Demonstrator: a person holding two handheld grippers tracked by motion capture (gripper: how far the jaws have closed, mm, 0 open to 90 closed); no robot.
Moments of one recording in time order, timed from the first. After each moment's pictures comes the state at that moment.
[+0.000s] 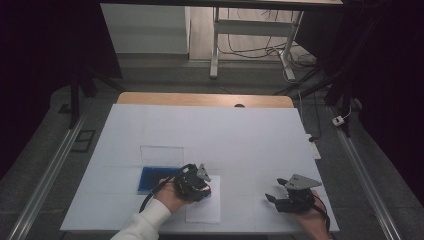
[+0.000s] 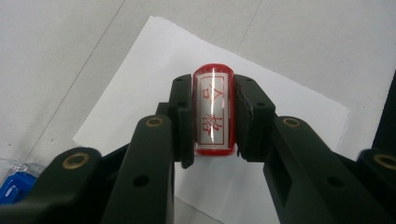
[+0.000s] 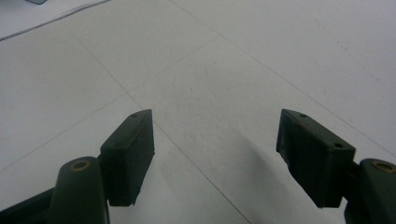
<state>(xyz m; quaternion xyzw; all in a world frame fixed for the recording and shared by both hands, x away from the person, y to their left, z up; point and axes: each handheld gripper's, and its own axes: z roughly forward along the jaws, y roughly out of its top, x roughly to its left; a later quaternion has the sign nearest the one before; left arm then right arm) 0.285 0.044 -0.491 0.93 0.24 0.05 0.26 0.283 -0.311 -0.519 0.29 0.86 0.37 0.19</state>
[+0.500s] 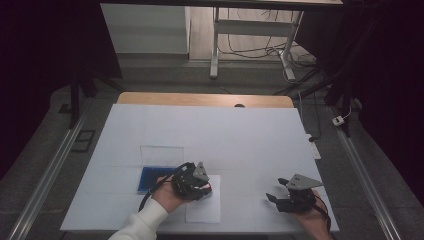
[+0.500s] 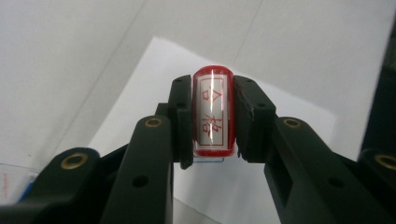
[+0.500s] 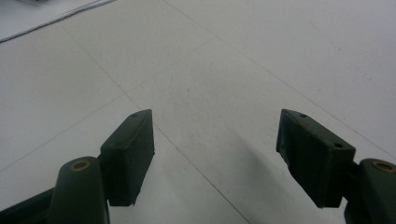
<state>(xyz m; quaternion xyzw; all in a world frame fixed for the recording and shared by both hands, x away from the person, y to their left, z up) 0.281 0.052 -0.475 0.92 0.23 0.06 0.30 0.283 -0.314 -0.517 0.30 0.86 0.37 0.19</state>
